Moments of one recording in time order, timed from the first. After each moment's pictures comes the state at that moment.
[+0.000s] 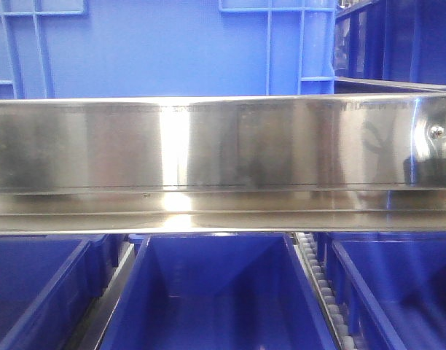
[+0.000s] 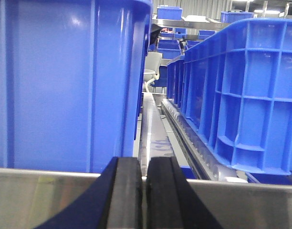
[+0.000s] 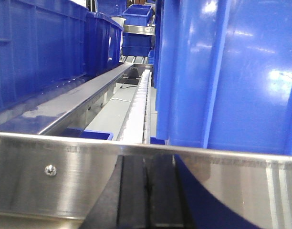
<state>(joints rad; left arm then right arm) 0.03 0.00 0.00 0.05 -0.03 -0.08 -0.08 0.00 0.00 0.07 0.09 -0.11</state>
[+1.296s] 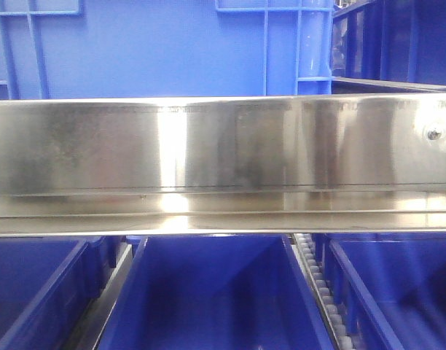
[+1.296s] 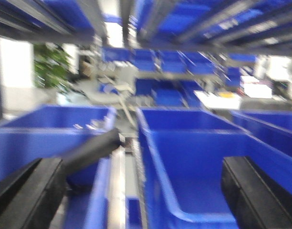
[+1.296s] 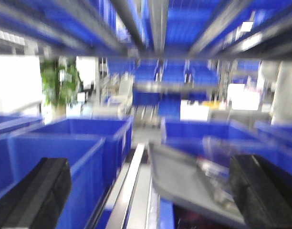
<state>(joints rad) -0.10 0.53 -1.08 0.06 0.59 -0.08 -0.08 0.49 -1.01 0.17 0.53 -0.11</state>
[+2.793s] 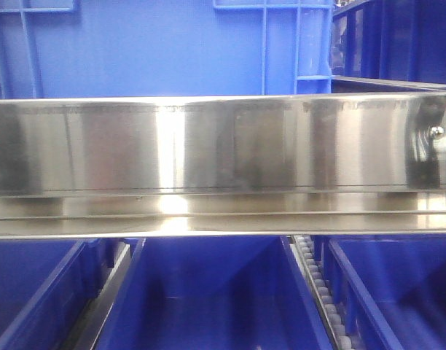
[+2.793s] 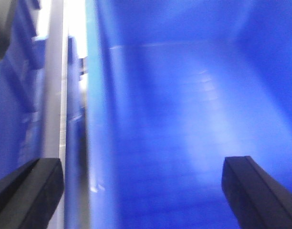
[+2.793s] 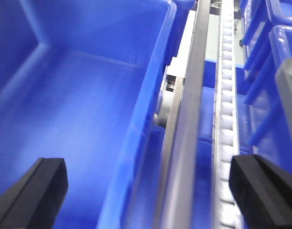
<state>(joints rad) -0.29 1.50 -1.82 0.17 1.13 -0.21 0.40 1.63 -2.10 -0.19 1.24 0.20</state>
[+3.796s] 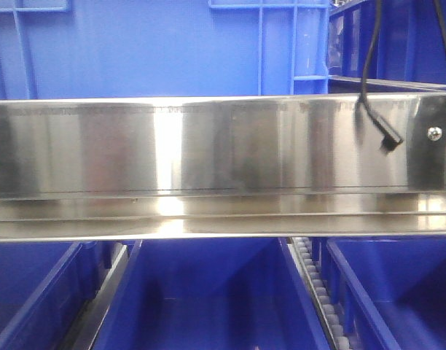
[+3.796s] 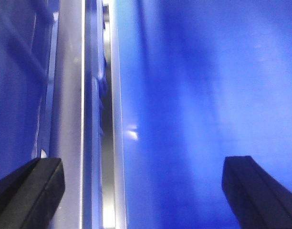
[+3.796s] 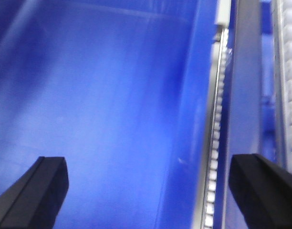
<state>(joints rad) -0.18 1.72 -1.93 0.11 1.23 -0.15 0.37 1.92 -2.18 -0.06 1.24 0.25</state>
